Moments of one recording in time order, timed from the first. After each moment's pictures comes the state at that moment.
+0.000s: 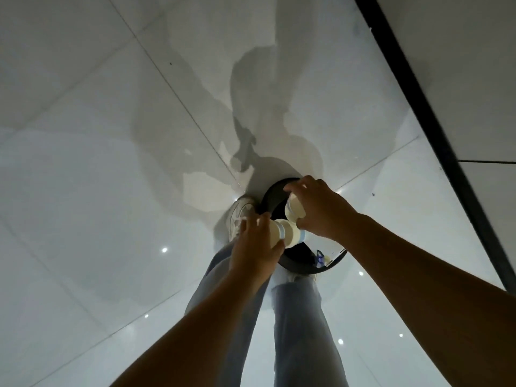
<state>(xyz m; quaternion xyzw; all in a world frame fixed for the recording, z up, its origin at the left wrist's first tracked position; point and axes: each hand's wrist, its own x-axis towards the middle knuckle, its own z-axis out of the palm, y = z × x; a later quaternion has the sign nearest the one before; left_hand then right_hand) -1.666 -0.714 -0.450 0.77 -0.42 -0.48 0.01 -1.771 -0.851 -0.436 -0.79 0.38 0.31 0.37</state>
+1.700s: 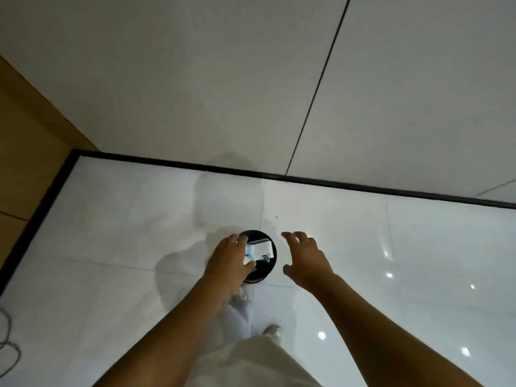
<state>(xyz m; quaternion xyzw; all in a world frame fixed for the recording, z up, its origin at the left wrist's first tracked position) -1.678 -0.678 -0.077 0.46 -0.84 -0.28 -0.08 -1.842 -0.595 -0.051 -0.52 0.80 0.01 0.31</state>
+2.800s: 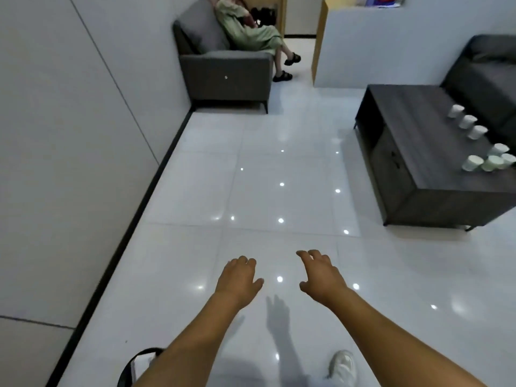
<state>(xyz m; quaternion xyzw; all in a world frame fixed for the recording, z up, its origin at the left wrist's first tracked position) -1.767 -0.341 0.037 -0.28 -0.92 -0.09 -0.24 -1.678 -0.158 0.036 0.20 0.94 -0.19 0.19</state>
